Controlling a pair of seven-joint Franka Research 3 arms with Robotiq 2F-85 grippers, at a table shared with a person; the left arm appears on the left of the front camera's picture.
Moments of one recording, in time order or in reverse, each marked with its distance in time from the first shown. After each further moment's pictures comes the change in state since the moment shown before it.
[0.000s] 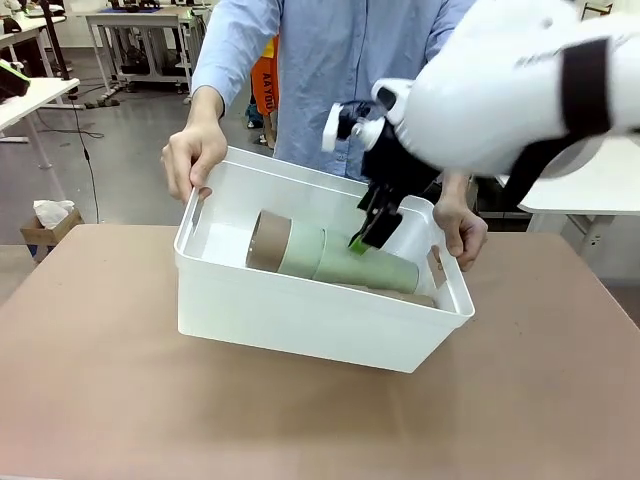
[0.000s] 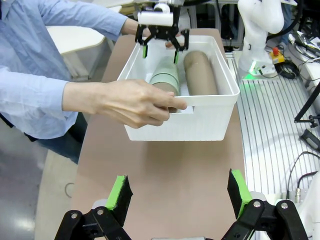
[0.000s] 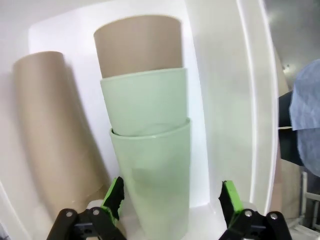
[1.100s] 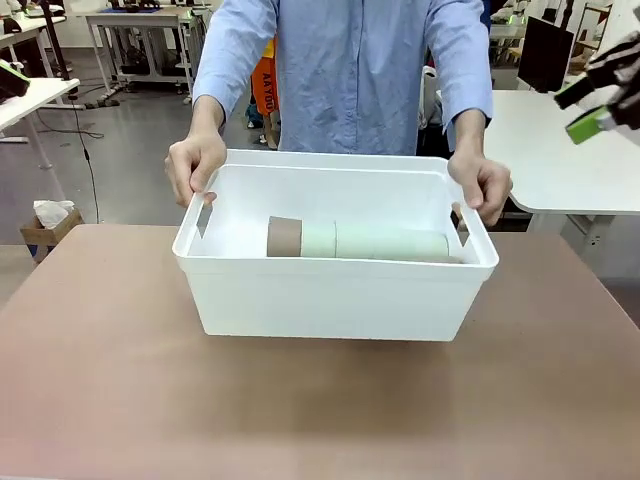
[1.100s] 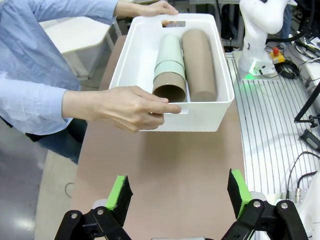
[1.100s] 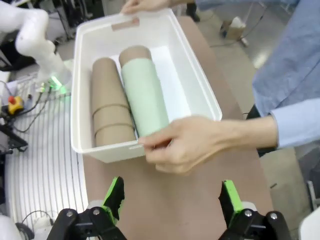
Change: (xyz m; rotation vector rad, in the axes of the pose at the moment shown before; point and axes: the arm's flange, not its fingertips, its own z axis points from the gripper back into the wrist) left arm 0.000 0.000 0.000 0.000 0.000 0.001; right arm -0.182 -0.038 0.233 0.035 -0.309 -0.103
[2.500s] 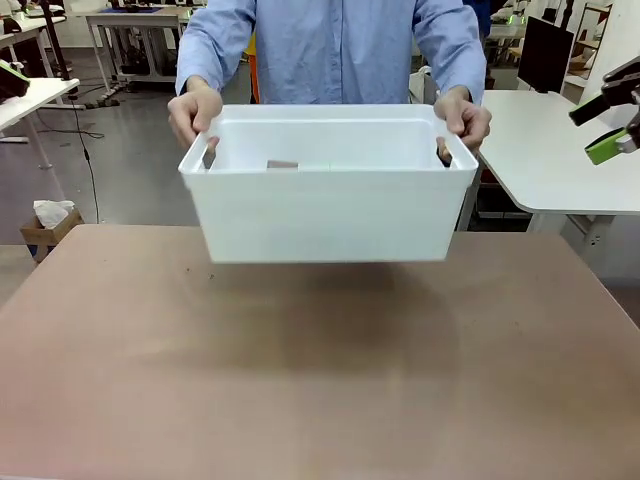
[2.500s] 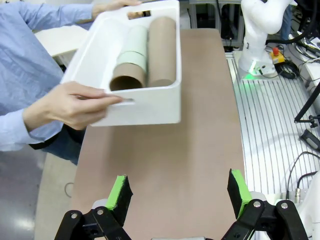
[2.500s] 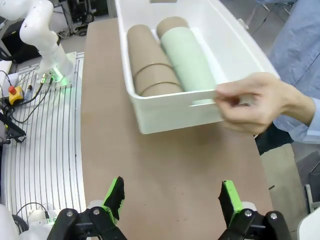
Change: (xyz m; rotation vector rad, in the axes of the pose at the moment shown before) left arm 0.000 0.000 0.000 -0.001 0.000 0.001; right arm -0.017 0.001 0.000 0.001 -0.001 0.030
